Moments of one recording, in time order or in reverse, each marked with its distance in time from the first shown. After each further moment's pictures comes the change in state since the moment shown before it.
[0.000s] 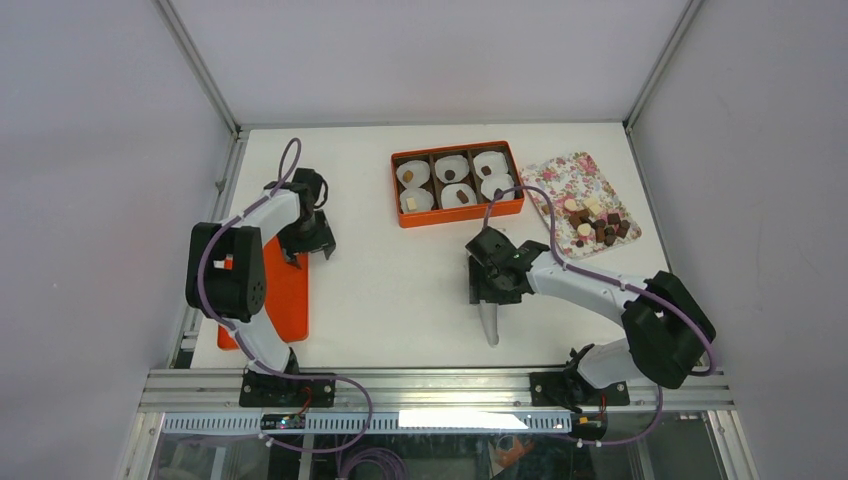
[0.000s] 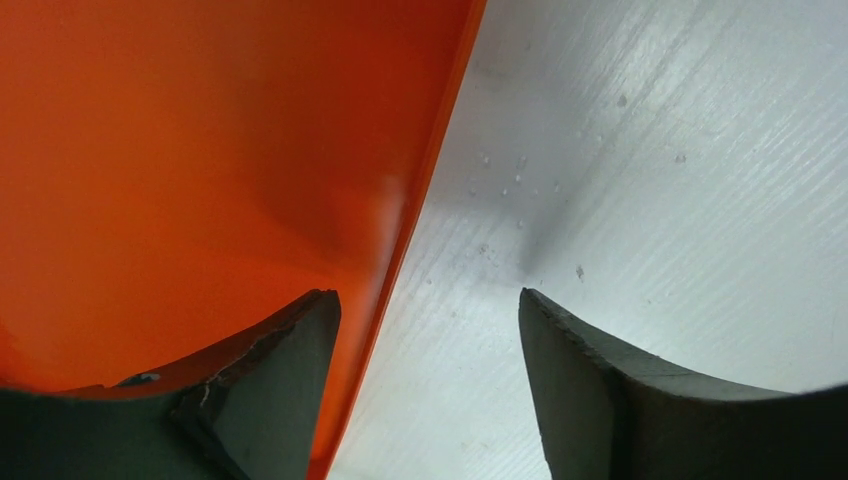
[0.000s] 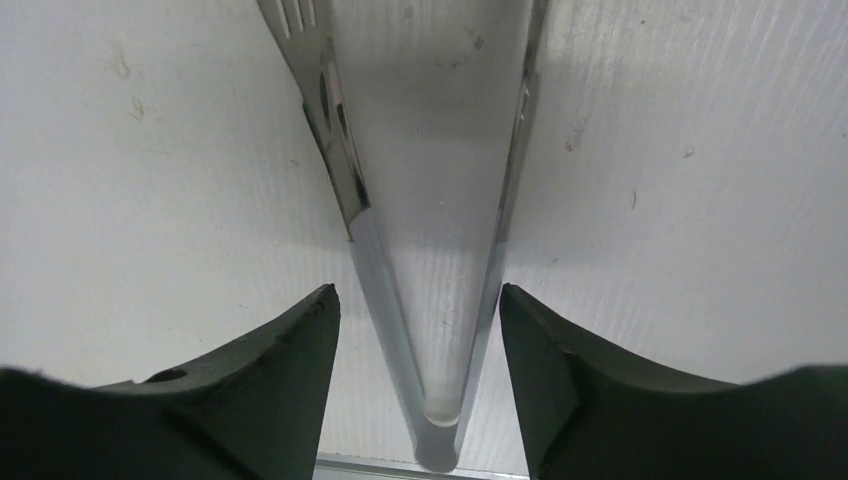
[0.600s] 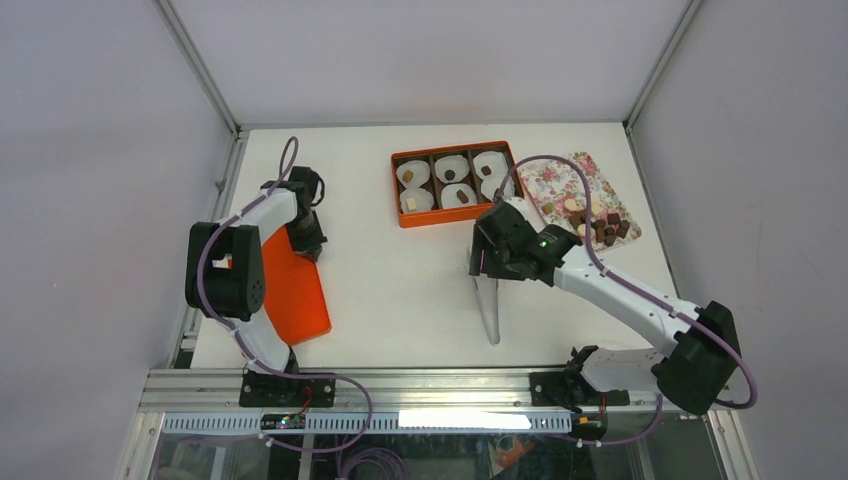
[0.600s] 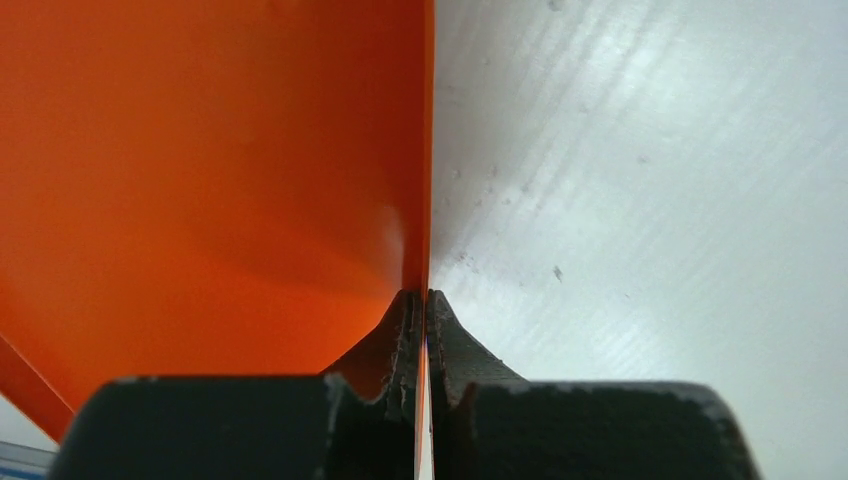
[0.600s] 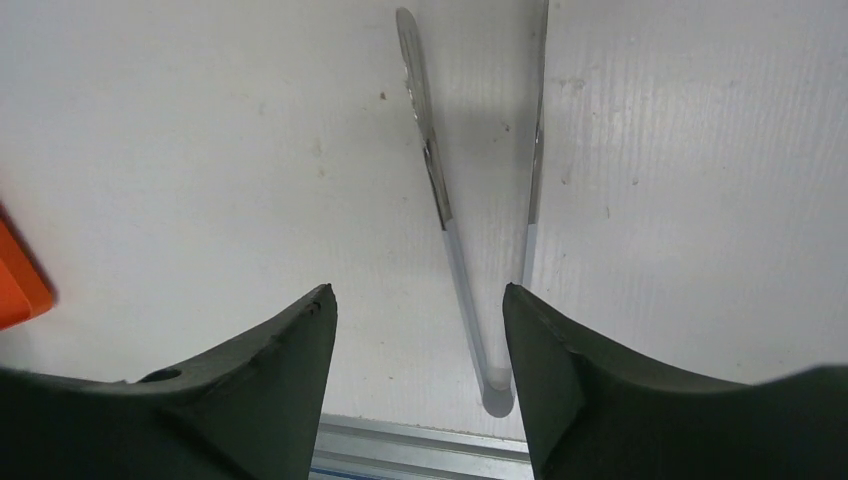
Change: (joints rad) left arm 0.024 0.038 0.016 0.027 0.057 0.055; right arm 0.002 -0.150 0.170 -0.126 0.087 0.069
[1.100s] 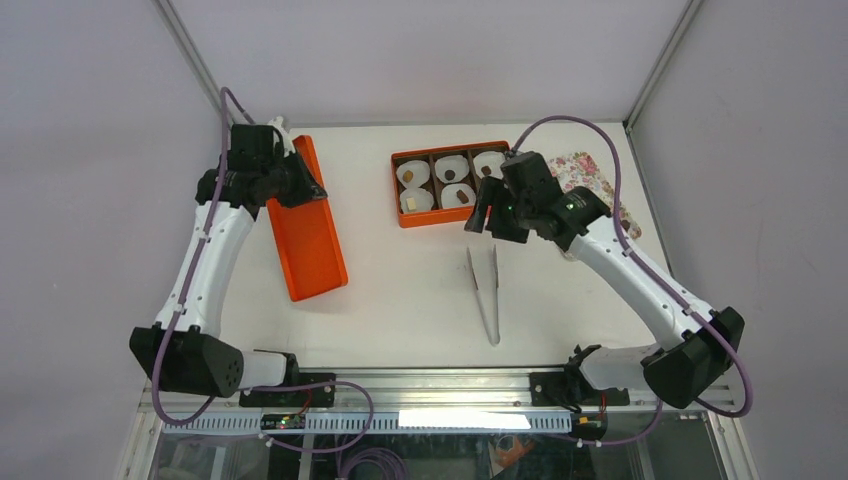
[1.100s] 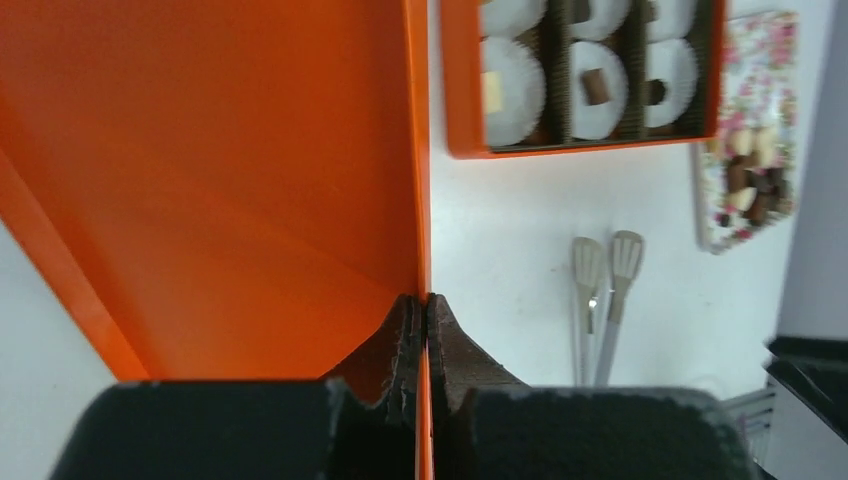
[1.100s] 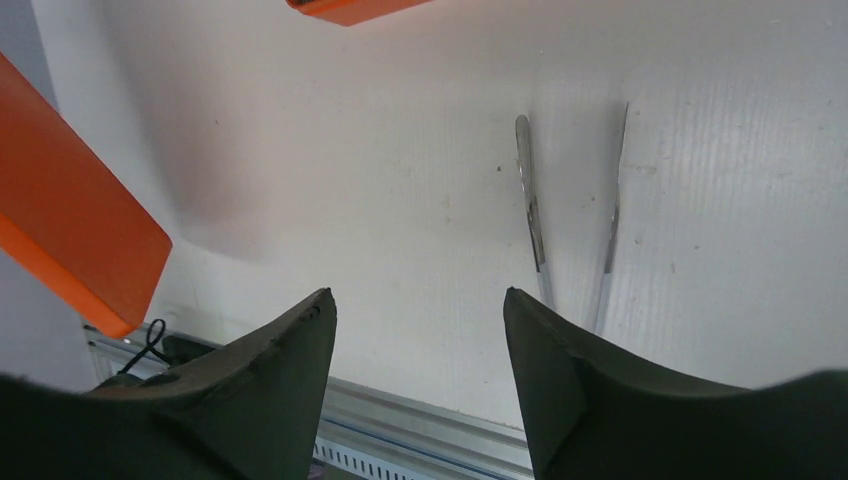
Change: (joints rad) left arm 0.000 -0.441 0.232 -0.052 0.351 0.043; right arm -0.136 0.031 0.328 -0.095 -0.170 -0.051
